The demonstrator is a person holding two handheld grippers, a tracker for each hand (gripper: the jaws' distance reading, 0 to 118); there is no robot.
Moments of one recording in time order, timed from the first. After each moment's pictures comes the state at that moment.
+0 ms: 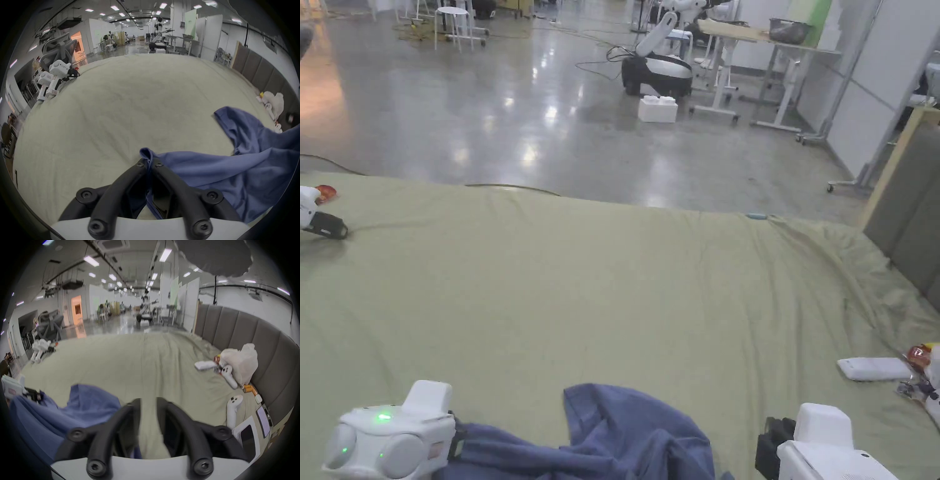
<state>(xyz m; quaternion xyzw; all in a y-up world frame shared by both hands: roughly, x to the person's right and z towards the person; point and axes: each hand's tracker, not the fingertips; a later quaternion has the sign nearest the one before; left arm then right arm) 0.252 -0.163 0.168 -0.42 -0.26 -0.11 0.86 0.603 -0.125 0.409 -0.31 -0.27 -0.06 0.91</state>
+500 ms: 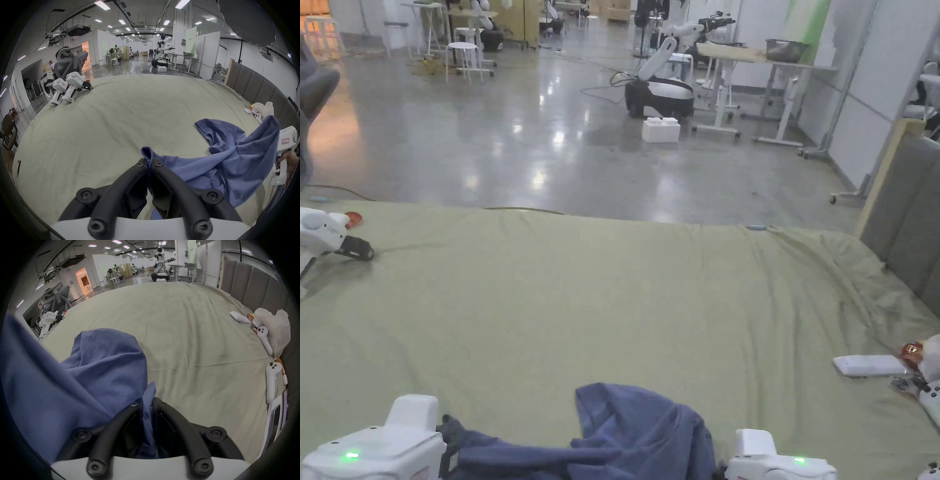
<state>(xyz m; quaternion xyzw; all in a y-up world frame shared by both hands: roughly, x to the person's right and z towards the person) 0.195 -0.140 0.210 -0.36 -0.26 -0.08 0.90 0.599 -0.203 0.382 -0.46 -0.17 -0.13 0.86</state>
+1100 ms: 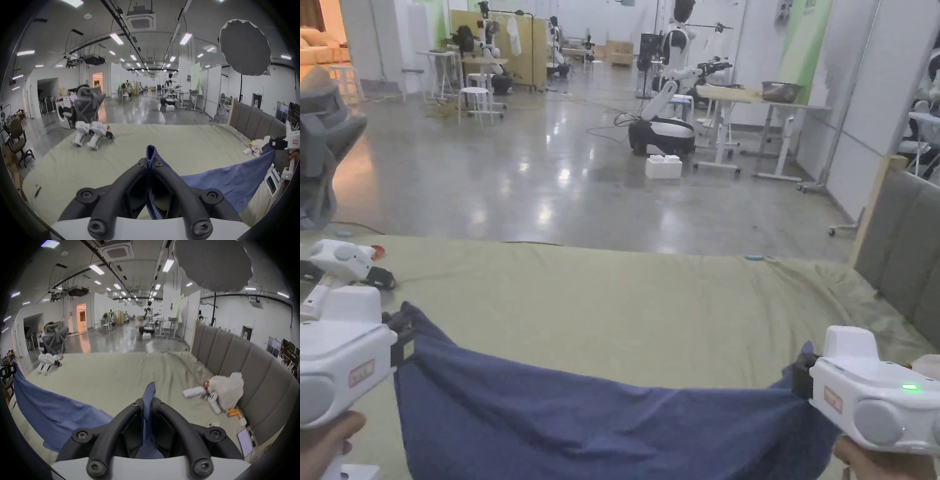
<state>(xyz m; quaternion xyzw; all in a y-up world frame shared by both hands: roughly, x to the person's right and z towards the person) 0.138 0.032 0.212 -0.17 -0.22 -0.03 0.96 0.622 0.008 0.442 -0.23 -0.27 -0.03 0.94</state>
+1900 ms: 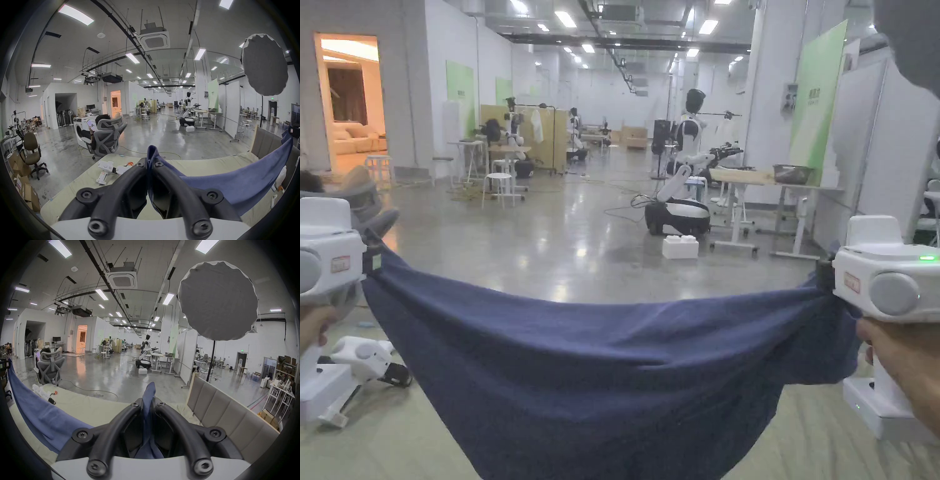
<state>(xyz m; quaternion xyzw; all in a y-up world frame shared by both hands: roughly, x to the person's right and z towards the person) 0.123 0.205 0.087 -0.09 -0.13 -0.03 0.99 0.651 0.215 0.319 -0.10 -0.29 0.05 0.95</state>
